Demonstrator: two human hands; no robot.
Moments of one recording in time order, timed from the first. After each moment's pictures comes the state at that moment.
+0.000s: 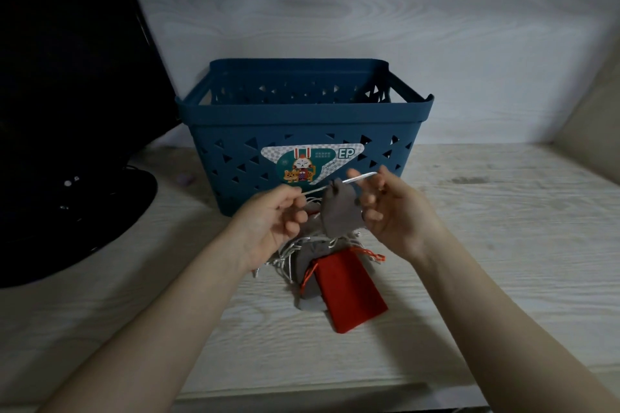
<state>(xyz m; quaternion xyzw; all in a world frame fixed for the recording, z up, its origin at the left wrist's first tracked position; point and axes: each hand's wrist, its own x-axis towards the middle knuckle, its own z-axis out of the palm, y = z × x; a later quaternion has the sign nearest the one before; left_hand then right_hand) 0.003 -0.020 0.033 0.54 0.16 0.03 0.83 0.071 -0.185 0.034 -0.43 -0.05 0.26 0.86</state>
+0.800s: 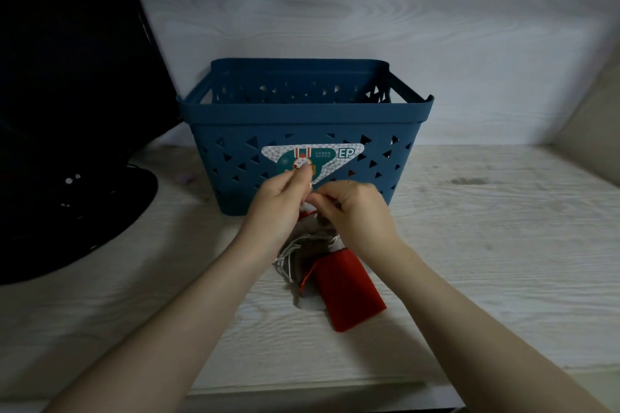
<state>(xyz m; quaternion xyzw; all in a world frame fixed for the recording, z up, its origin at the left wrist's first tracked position) 0.002 -0.040 0.041 0.75 0.07 0.22 0.62 0.059 -0.149 0.017 -0.82 -0.37 -0.20 0.39</state>
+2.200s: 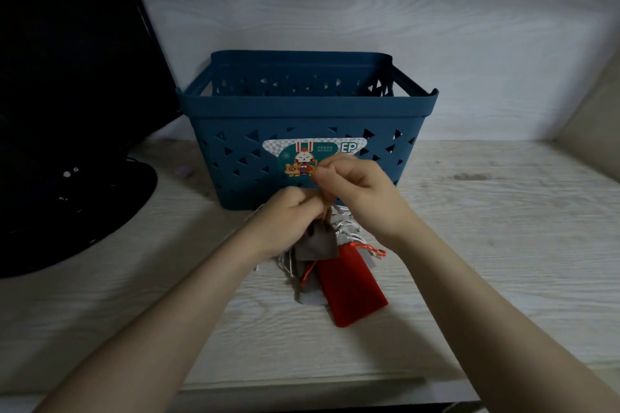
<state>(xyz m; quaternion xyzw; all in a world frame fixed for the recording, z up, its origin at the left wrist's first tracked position) 0.003 -0.032 0.031 0.82 -0.02 0.07 0.57 0.056 -0.155 0.048 -0.72 -0.38 0.04 0.59</state>
